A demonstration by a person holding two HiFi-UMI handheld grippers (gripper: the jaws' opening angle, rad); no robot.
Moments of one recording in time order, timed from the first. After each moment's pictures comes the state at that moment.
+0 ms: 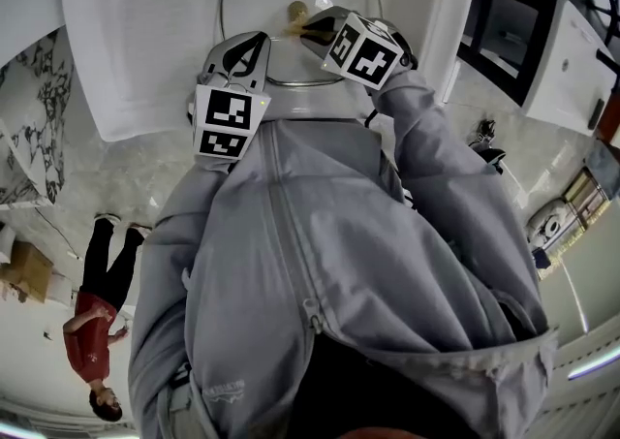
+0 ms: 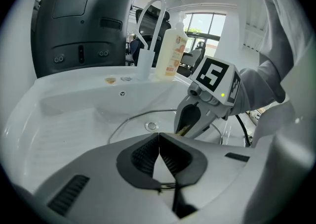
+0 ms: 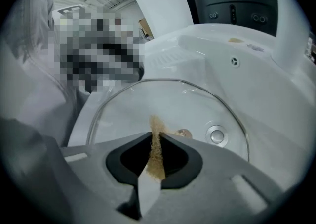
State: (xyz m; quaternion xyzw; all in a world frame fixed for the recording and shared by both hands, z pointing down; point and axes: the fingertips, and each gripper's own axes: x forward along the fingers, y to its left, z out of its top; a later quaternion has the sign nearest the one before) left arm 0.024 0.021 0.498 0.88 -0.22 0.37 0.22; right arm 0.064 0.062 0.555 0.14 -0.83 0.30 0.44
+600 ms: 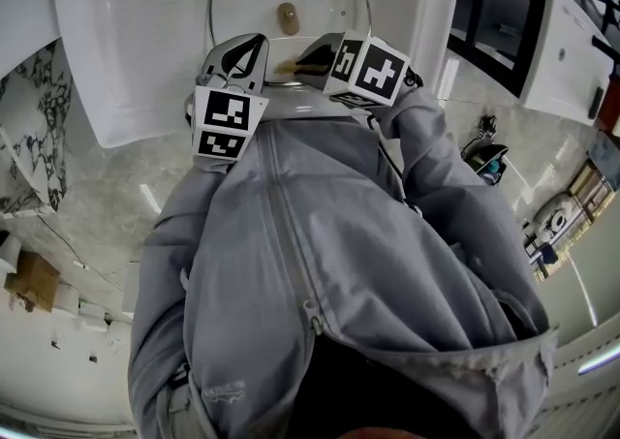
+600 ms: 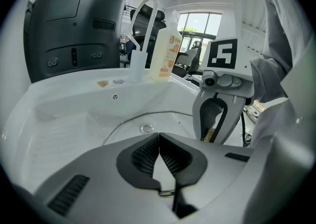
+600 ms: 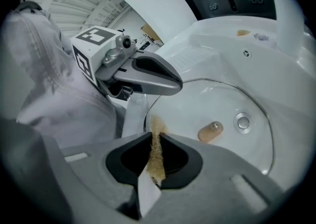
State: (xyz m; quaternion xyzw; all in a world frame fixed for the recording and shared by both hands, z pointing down) left arm 0.042 0.027 0.492 0.88 -0.20 0.37 0.21; right arm 0.050 0.113 0.495 0.06 -0.83 0.40 0.38
